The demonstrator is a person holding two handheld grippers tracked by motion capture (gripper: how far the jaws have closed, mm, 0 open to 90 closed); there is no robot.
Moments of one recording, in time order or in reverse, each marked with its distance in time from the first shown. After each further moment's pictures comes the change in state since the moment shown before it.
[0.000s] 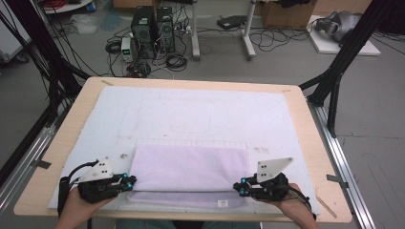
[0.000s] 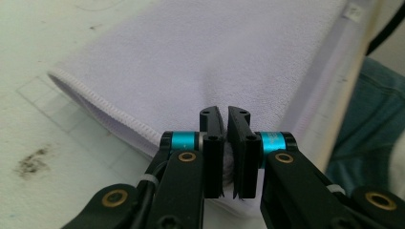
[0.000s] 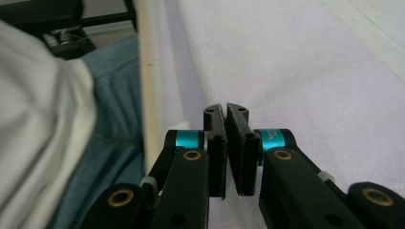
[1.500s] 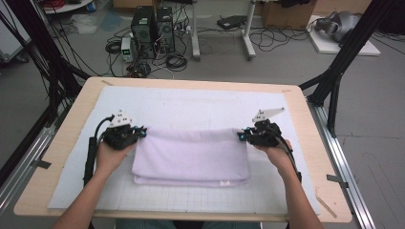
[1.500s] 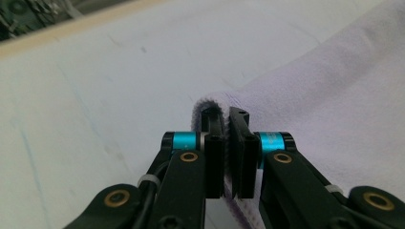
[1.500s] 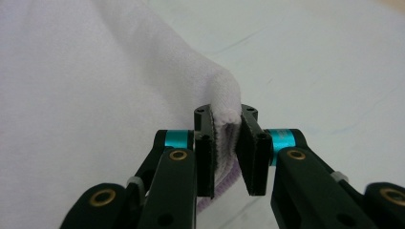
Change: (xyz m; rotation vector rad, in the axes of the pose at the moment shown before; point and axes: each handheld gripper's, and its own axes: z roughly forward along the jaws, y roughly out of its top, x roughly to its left) left arm 0.110 0.076 0.070 -0.092 0.344 -0.129; right arm -0.145 0.023 0.012 0.023 -0.336 0.245
